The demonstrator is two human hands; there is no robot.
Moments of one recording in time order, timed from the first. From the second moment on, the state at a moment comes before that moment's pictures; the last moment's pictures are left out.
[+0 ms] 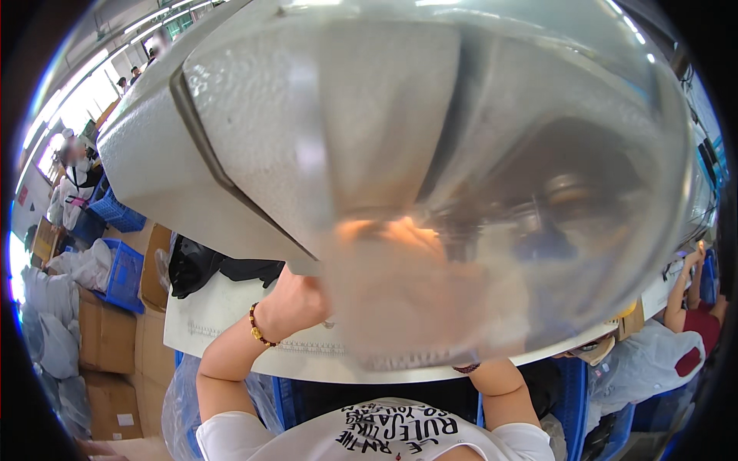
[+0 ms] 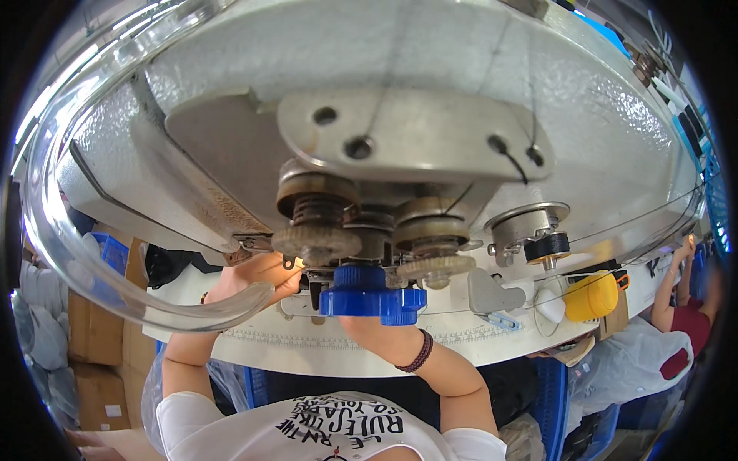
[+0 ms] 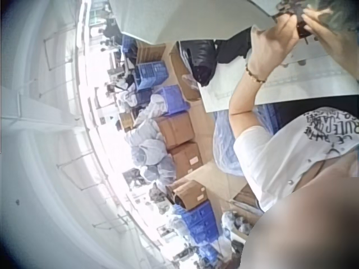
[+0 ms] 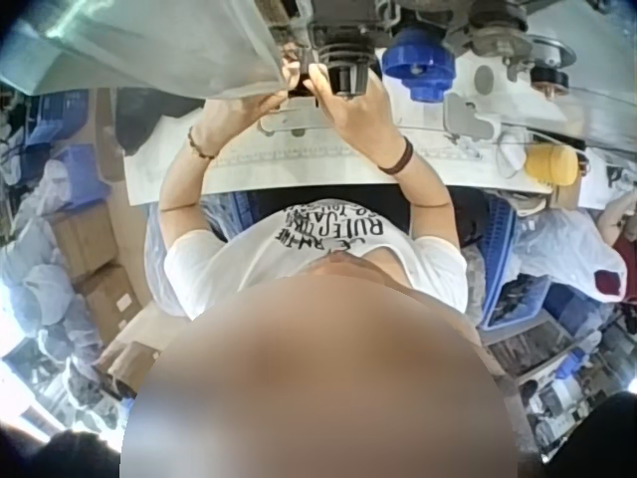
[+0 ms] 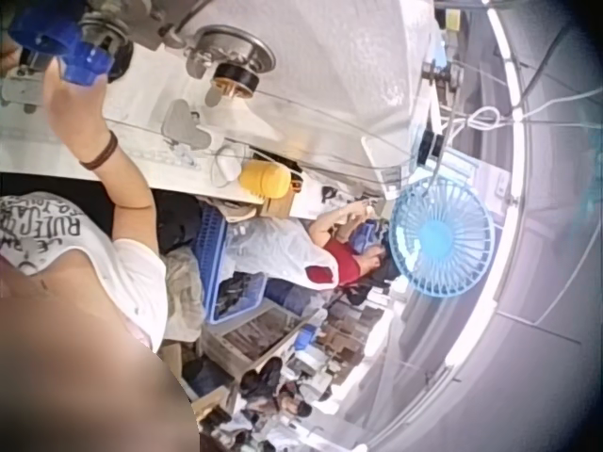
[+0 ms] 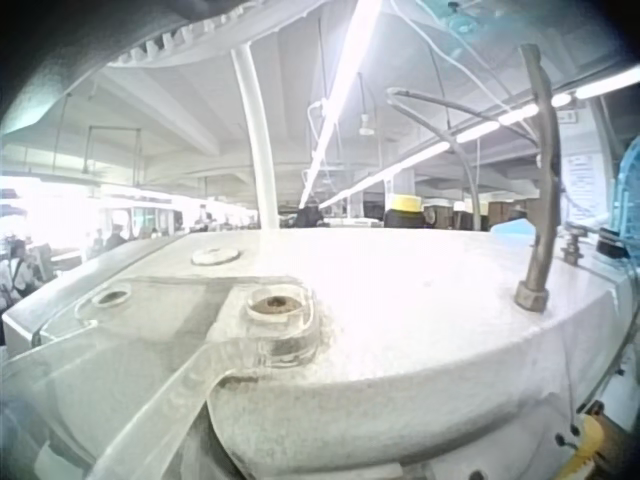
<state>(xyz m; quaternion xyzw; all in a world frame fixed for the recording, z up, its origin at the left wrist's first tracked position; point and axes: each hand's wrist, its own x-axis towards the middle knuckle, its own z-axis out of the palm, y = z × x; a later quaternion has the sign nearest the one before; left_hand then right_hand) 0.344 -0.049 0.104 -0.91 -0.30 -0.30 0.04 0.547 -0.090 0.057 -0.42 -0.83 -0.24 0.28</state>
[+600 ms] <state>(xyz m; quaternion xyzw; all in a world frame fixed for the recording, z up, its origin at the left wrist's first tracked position) 0.351 -0.053 0.101 -0.90 -0.32 -0.31 0.02 0.550 -0.081 0.058 -0.41 -0.83 -0.07 0.38</state>
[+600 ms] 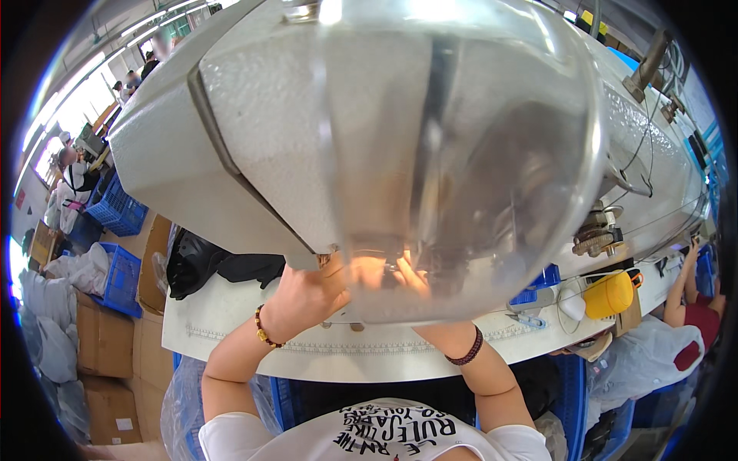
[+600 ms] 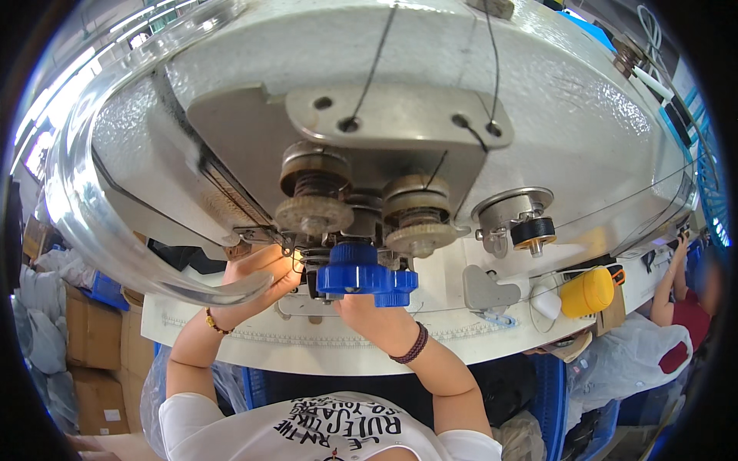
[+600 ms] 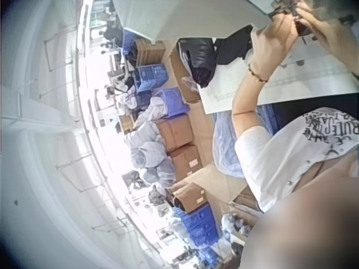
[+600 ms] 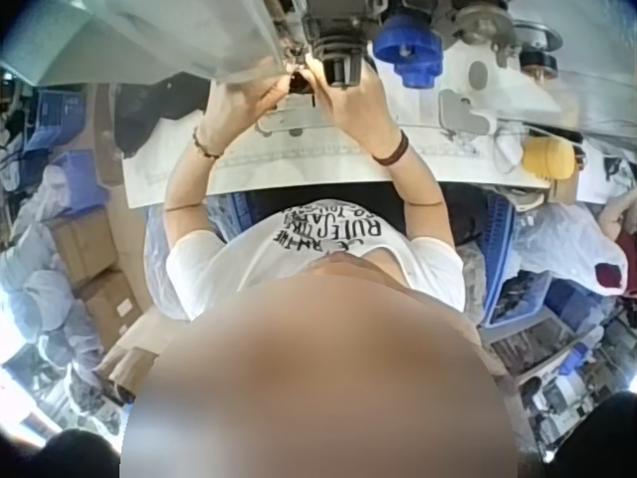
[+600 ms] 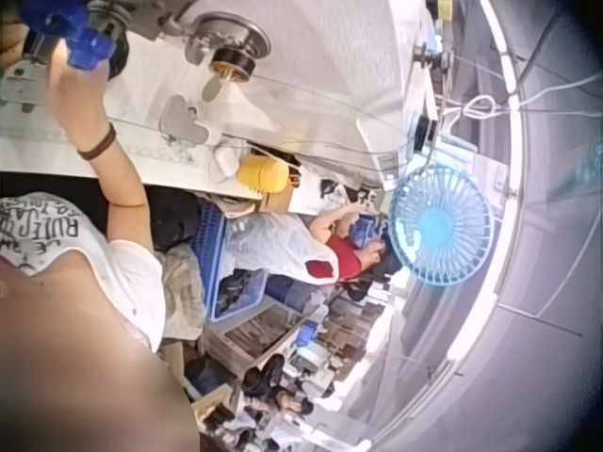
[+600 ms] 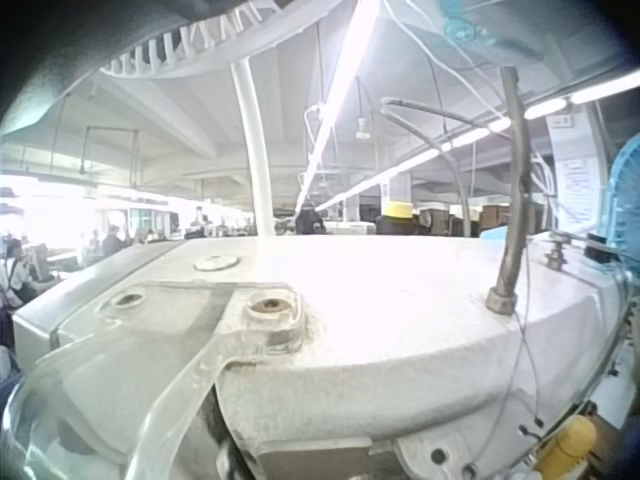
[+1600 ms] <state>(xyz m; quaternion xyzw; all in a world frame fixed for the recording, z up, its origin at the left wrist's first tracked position) 0.290 -0.014 0.141 -0.89 -0.40 -0.23 0.02 0.552 -0.080 0.059 -0.37 -0.82 -0.01 0.43</state>
